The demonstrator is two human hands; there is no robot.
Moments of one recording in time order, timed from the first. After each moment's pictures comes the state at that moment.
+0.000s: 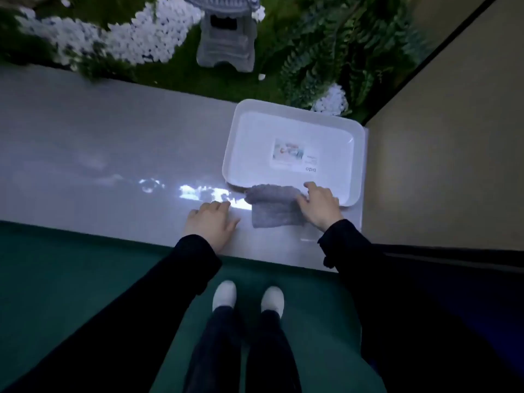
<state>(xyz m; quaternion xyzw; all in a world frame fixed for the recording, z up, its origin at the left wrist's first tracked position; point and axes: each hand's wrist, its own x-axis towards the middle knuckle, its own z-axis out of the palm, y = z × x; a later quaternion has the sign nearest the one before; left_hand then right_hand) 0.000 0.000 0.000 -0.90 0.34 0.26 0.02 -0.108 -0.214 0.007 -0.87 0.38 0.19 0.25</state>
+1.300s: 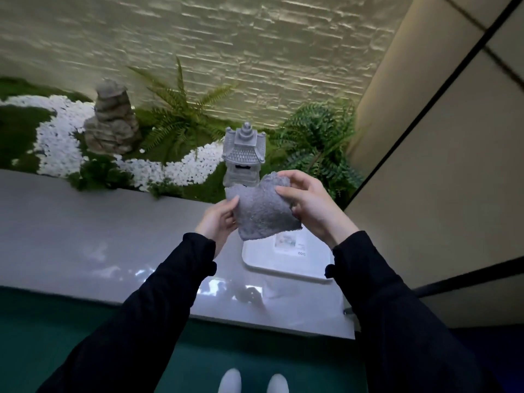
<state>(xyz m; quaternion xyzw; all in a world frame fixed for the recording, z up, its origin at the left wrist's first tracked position) 0.073 0.000 0.283 -0.53 0.03 0.44 -0.73 -0.031 -0.150 0.352 -0.62 0.26 -0.10 0.73</state>
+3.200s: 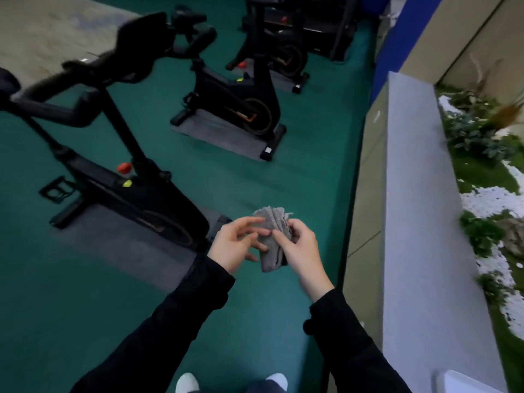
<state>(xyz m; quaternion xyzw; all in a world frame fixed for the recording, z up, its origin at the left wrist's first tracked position) -0.460 0.298 0.338 -0.56 -0.43 -0.27 -0.66 -0.331 0.236 0.326 -0.73 -0.35 0.33 0.49</state>
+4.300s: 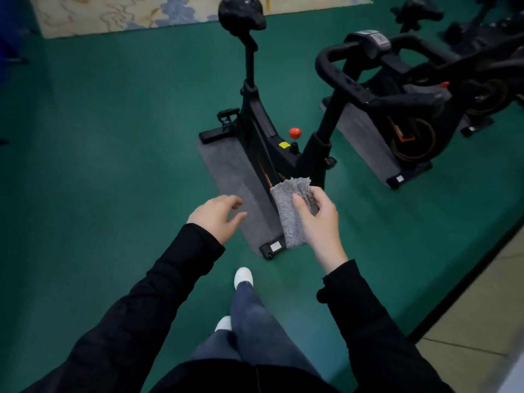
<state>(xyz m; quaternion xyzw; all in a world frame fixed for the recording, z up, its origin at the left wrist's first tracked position) -0.840 0.345 0.285 -0.64 -0.70 -0.17 -0.25 -0.638 0.378 0.312 -0.58 -0.61 0.39 0.37</state>
